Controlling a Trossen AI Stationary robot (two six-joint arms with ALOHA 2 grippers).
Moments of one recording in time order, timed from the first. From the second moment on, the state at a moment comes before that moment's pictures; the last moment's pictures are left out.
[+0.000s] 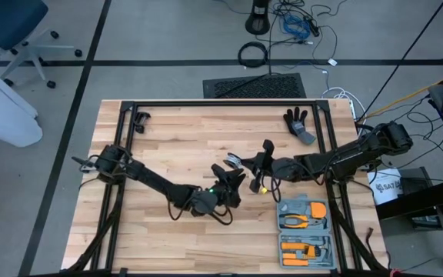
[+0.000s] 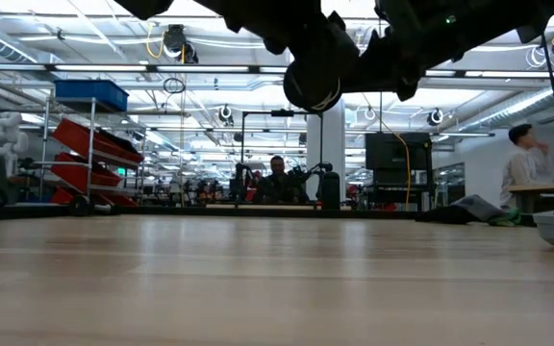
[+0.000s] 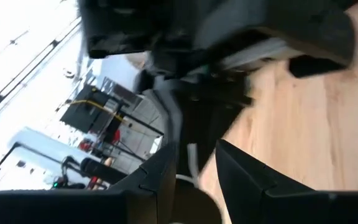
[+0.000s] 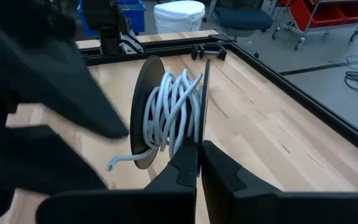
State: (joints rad) left arm -0.36 1.98 1.20 0.68 -1.02 0.87; right arm 0.20 1.33 0.65 0.32 0.54 0.20
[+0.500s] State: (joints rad) left arm -0.35 1.98 1.20 0.66 -1.02 0.86; right arm 0.20 1.33 0.65 0.32 0.54 0.20
